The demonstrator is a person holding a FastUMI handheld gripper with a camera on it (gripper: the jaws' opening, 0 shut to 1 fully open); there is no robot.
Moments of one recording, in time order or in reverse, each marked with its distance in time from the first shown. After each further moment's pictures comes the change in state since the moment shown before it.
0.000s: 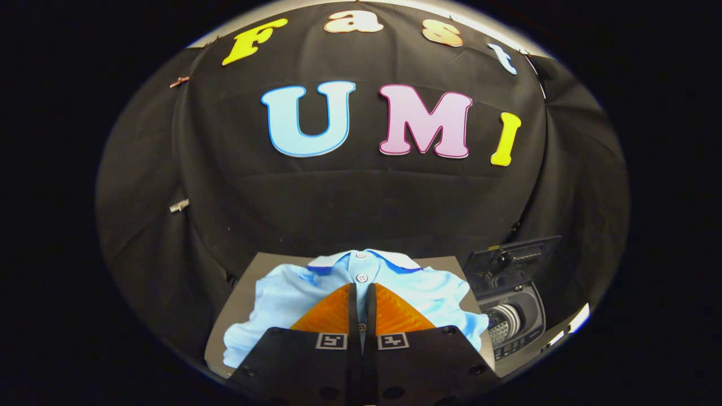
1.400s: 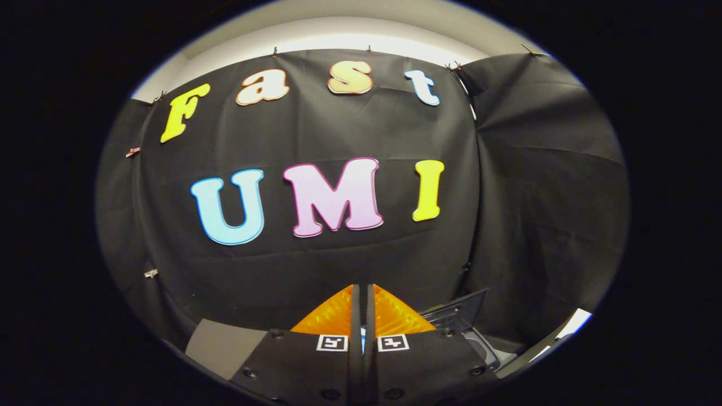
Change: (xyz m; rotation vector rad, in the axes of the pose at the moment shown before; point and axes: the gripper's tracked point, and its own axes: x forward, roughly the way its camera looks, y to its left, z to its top) arm -0.047 -0.255 0.134 0.110 -0.274 -0.193
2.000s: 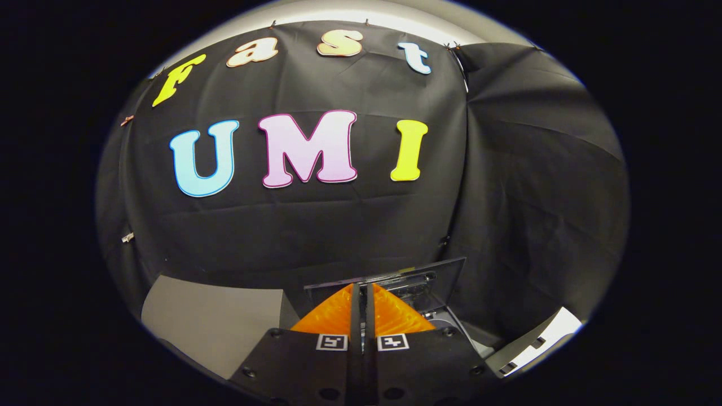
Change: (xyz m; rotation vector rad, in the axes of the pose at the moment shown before) arm 0.018 -0.056 -0.092 -0.071 0.137 -0.056
